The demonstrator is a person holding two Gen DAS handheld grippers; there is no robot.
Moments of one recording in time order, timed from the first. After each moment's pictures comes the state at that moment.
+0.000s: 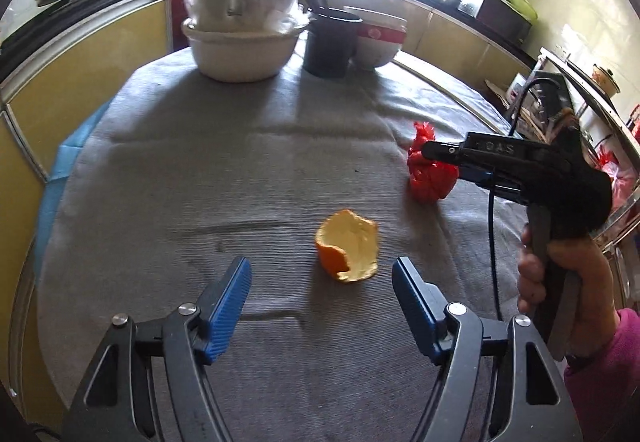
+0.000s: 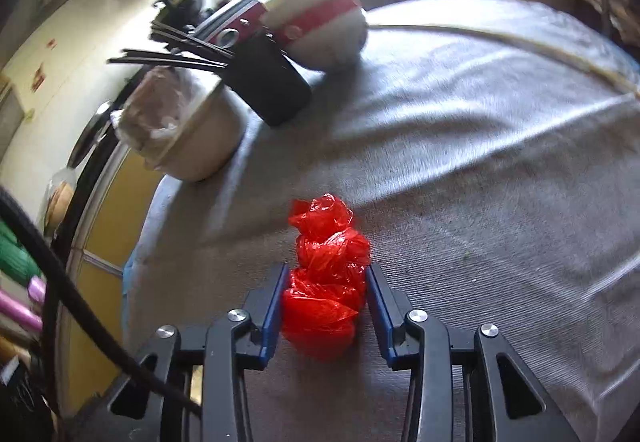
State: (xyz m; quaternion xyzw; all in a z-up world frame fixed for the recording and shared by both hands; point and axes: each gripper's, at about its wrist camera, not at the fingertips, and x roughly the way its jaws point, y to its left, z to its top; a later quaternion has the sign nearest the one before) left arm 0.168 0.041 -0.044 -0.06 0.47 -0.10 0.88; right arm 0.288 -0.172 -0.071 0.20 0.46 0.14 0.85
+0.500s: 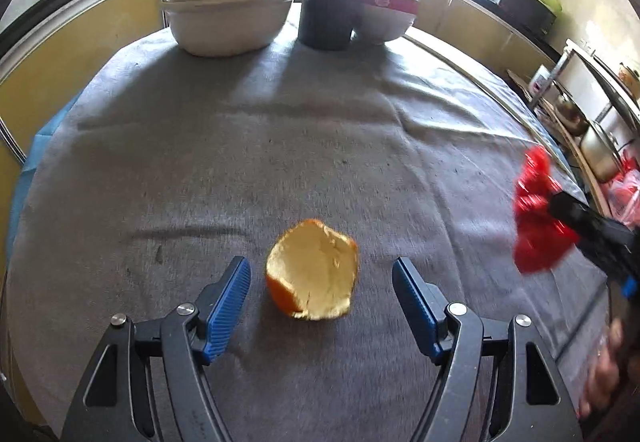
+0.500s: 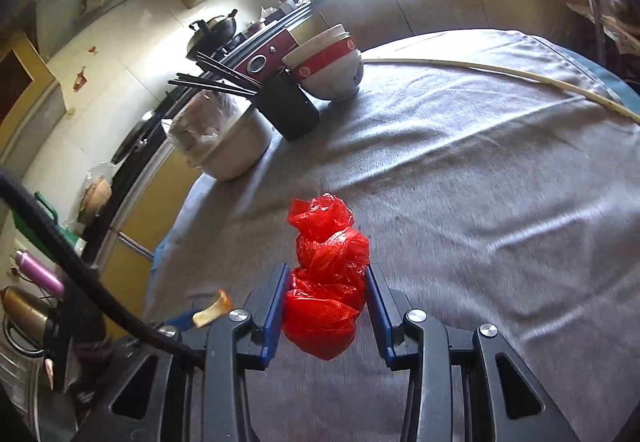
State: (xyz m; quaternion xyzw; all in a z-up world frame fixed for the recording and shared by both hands) left arm 0.203 -0.001 -0.077 -0.06 0.50 -0.06 0.86; right arm 0.211 -0.232 -0.049 0.22 0.41 0.18 0.87
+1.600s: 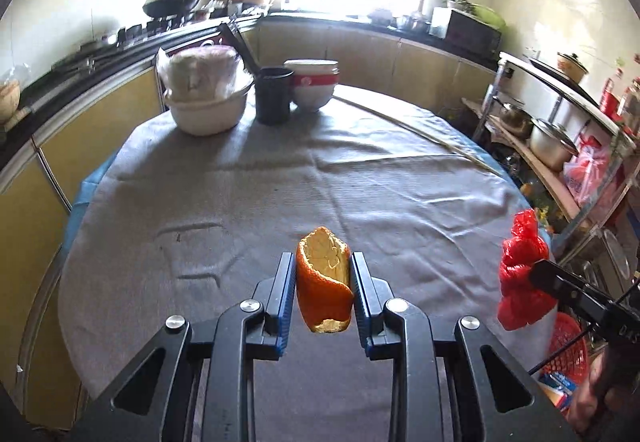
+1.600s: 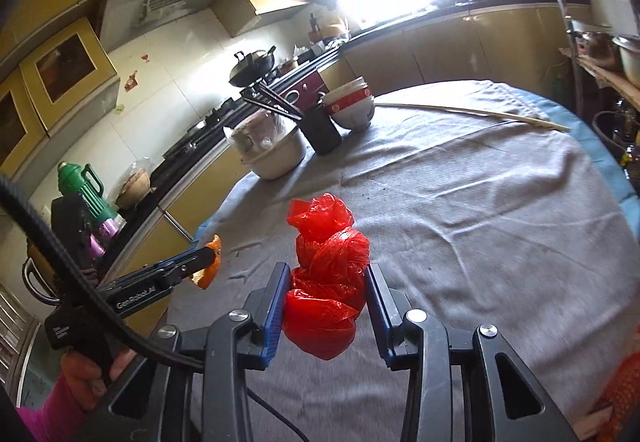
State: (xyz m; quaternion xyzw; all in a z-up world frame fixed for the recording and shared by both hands) left arm 0.064 -0.044 0.017 -0.01 0.38 -0.10 0.92; right arm 0.033 -0.283 -0.001 0.20 0.33 0.20 0.90
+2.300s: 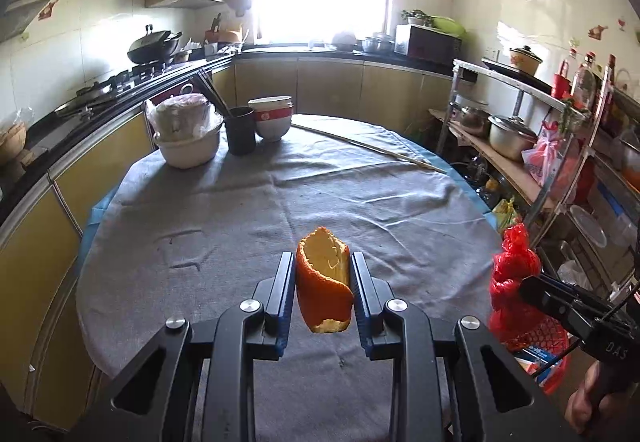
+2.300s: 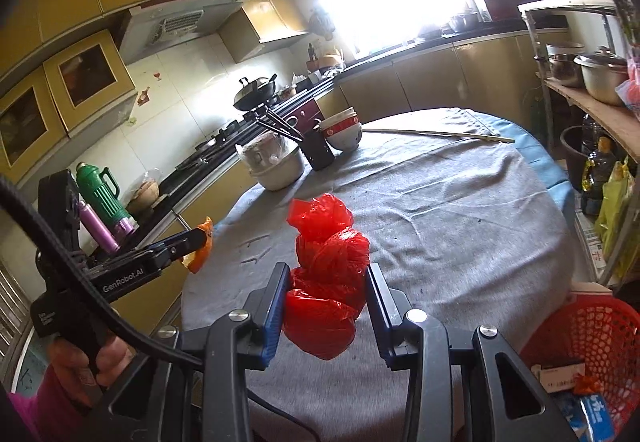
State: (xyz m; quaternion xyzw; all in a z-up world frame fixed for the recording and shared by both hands) left arm -0.034 -0.093 0.059 0.02 0.32 -0.12 0.94; right arm -0.087 -0.321 0.024 0.20 0.28 0.18 0.92
